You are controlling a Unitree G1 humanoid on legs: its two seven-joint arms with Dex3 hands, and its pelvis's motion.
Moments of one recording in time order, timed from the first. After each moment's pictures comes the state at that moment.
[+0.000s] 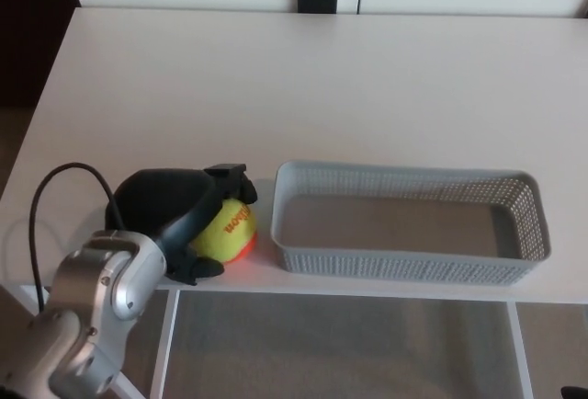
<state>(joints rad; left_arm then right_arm) -0.26 0.49 -0.45 0.02 0.74 0.19 -0.17 -0.02 -0.37 -0.11 1.16 -0.07 -0.39 0.12</state>
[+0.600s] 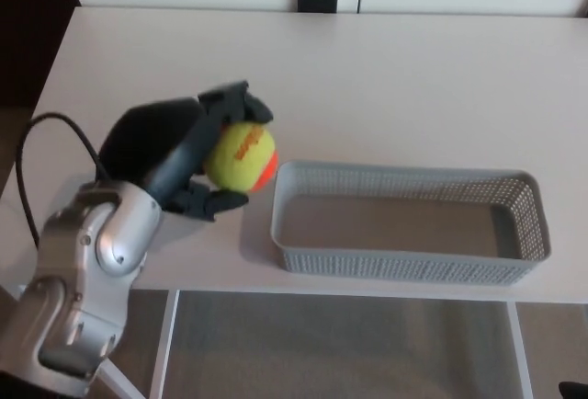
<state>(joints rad) -0.31 0.40 -0.27 -0.16 0.65 0.21 -0.19 -0.03 -0.37 -0.10 1.16 -0.07 -0.38 0.12</state>
